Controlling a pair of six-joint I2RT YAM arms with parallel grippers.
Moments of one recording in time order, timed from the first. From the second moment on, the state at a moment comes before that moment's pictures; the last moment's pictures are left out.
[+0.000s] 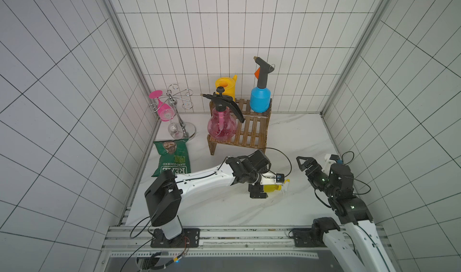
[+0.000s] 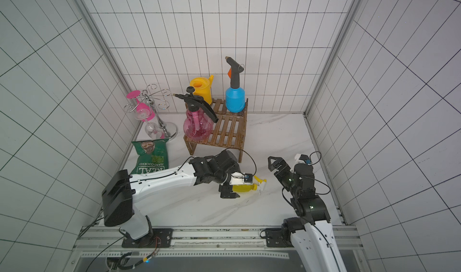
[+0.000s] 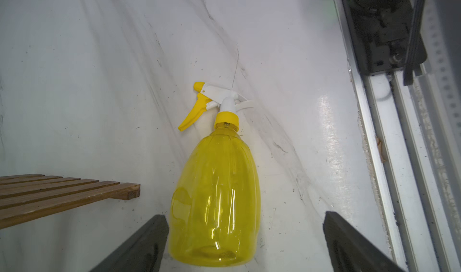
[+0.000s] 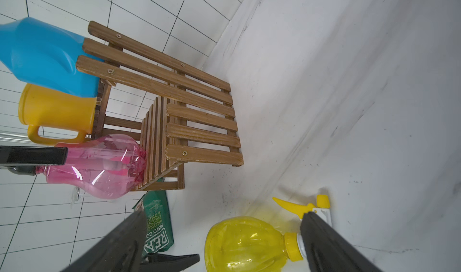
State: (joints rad) left arm -1.05 1.71 1.32 -0.61 0.21 0.65; right arm 0.21 0.50 0.57 -0.53 -0.19 0.96
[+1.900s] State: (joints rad) left arm -0.91 1.01 0.81 -0.15 0.10 0.30; right arm 0.48 0.79 0.99 -0.37 -0.47 1.02
